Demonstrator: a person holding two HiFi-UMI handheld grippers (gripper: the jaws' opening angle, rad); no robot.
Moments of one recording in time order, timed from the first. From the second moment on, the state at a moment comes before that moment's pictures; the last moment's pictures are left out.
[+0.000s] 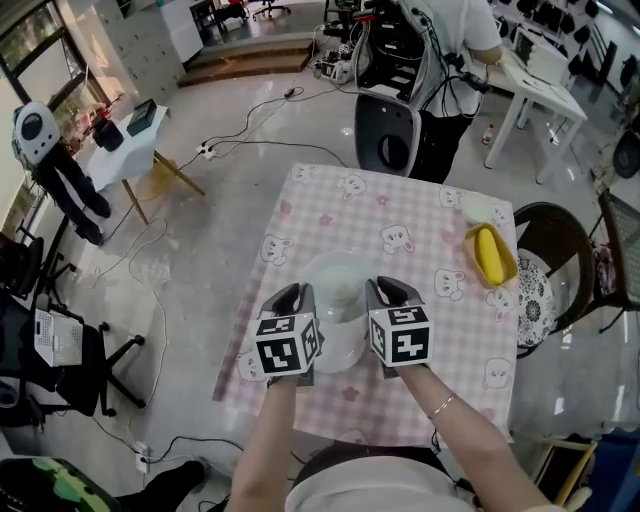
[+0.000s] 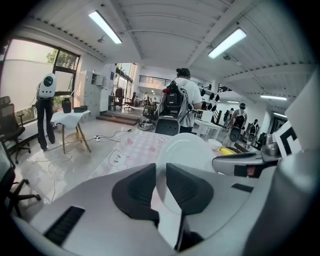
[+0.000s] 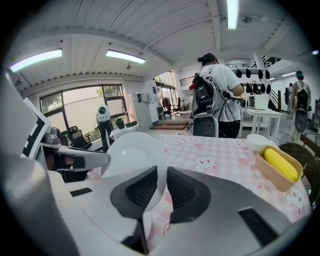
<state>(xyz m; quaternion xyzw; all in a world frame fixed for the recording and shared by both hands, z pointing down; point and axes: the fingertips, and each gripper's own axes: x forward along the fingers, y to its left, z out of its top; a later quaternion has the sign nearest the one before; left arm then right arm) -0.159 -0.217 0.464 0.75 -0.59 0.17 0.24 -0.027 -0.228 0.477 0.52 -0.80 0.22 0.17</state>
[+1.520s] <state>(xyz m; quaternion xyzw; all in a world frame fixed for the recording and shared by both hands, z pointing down) -0.195 -0.128 0.562 0.70 -0.57 0.23 0.36 -0.064 -0.145 0.570 0.47 -0.79 0.28 0.29</state>
